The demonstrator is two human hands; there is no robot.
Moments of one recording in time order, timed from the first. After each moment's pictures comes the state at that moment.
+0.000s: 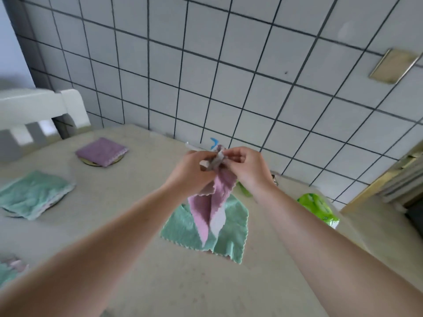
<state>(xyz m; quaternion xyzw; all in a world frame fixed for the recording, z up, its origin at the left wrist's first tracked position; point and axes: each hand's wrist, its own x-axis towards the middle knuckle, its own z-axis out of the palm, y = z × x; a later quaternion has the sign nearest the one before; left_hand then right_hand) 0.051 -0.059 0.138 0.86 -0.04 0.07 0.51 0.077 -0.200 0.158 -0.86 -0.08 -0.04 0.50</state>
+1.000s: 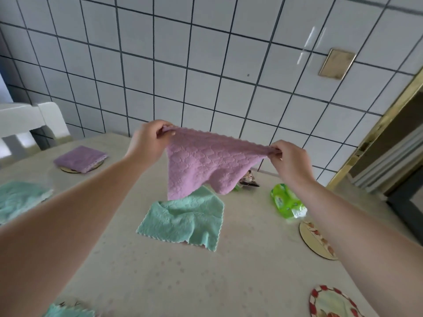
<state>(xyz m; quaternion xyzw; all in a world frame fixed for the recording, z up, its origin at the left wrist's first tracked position) 0.061 -0.058 0.173 0.86 -0.05 0.26 0.44 0.053 -0.372 0.191 -0.94 -0.06 -0.24 0.21</state>
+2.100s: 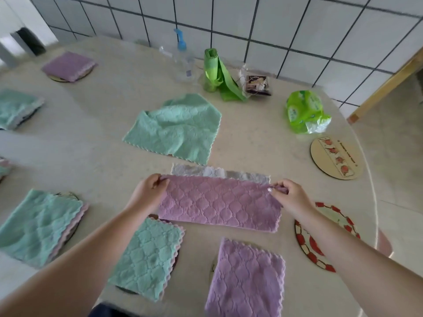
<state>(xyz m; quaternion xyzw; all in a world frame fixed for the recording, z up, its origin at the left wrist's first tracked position) -0.102 -0.174 -0.065 0.87 0.23 -0.07 0.44 -0.056 -0.510 -0.061 -0.88 0.07 0.17 0.43</state>
